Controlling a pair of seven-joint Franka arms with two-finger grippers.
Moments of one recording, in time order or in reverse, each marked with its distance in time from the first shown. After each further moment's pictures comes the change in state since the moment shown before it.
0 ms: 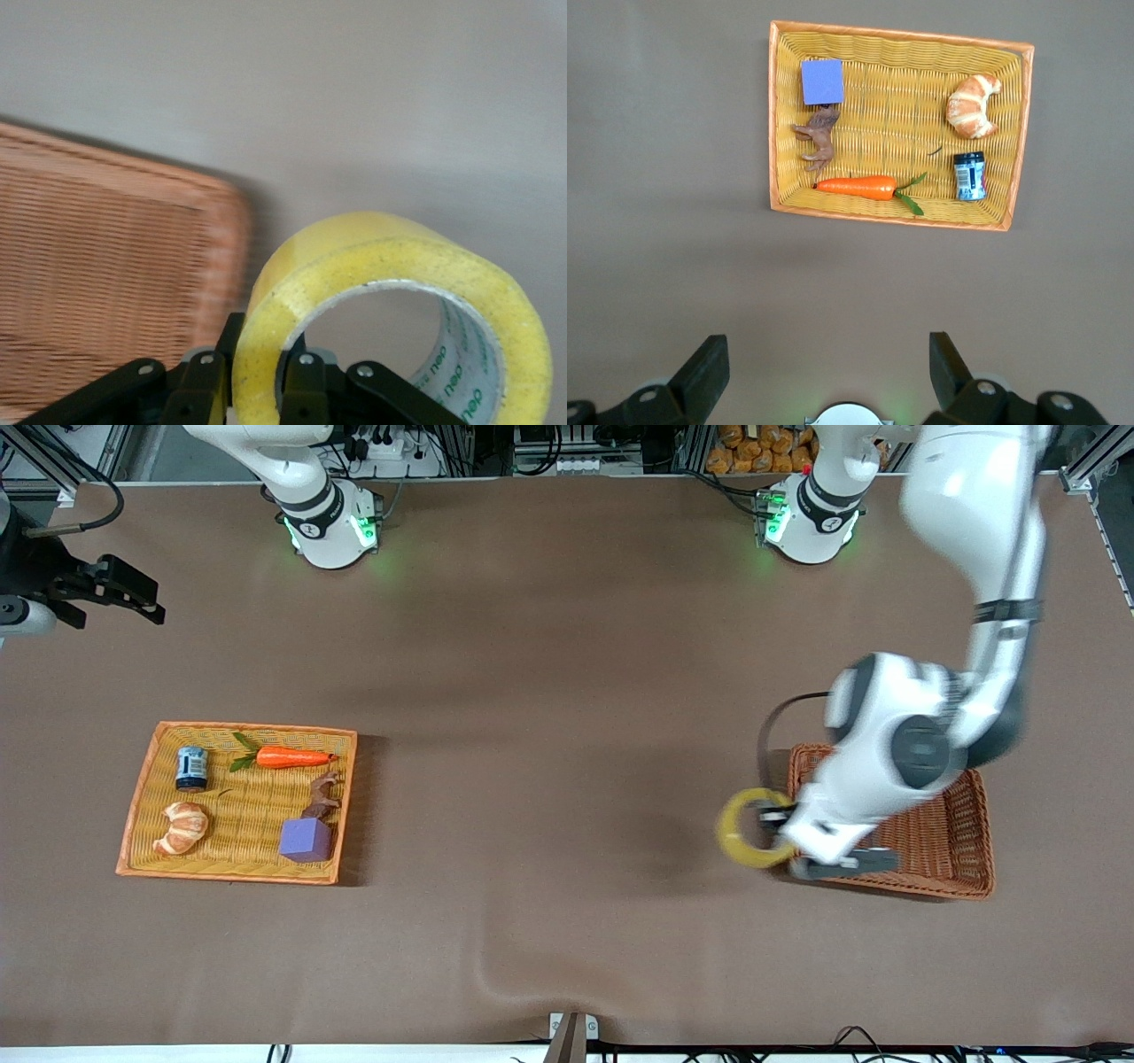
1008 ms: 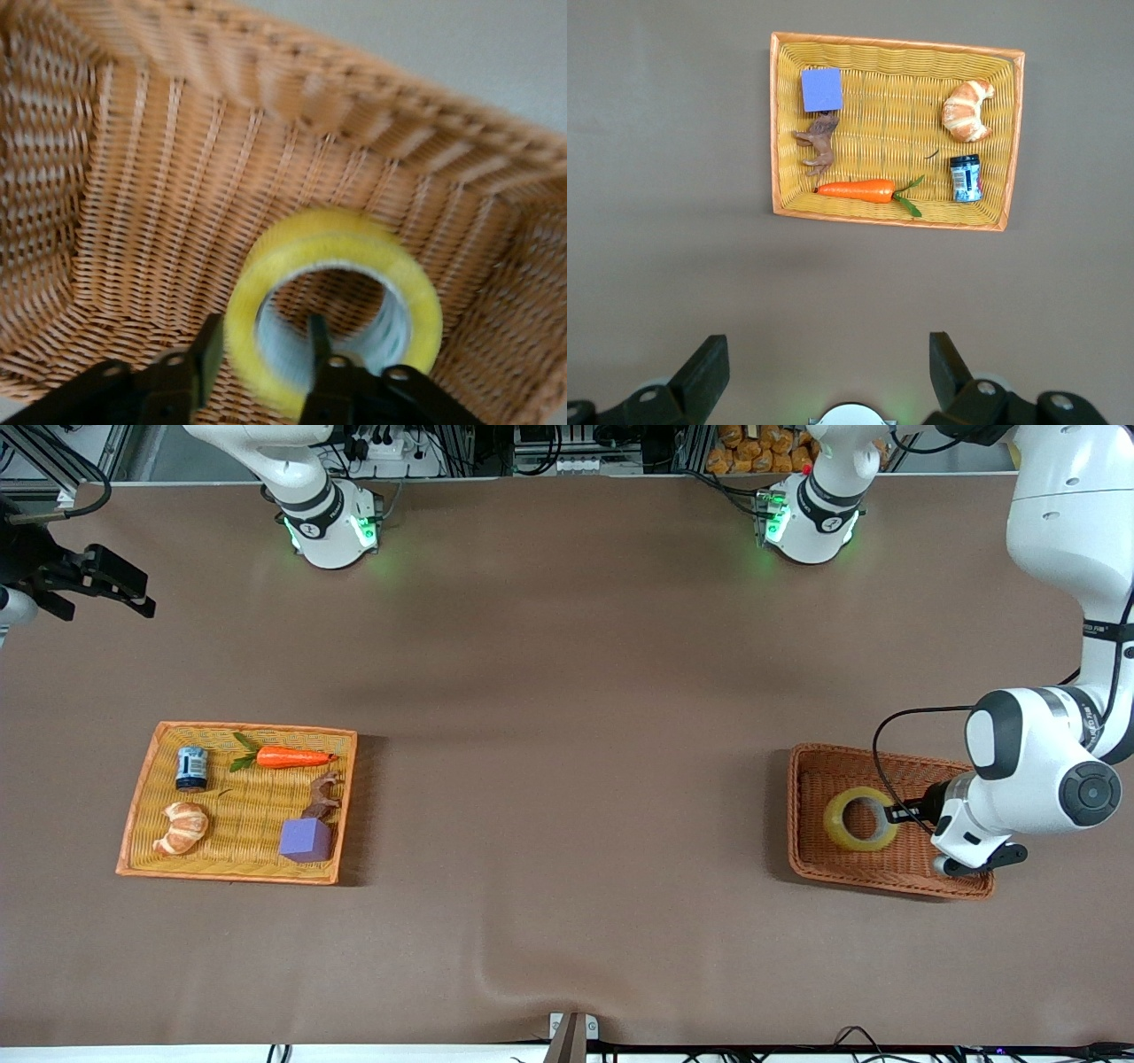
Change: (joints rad) left arm 0.257 0.051 -0.002 -0.123 0.000 0.024 0.164; right arm 0.000 0.004 0.002 0.042 0.000 -0.021 0.010
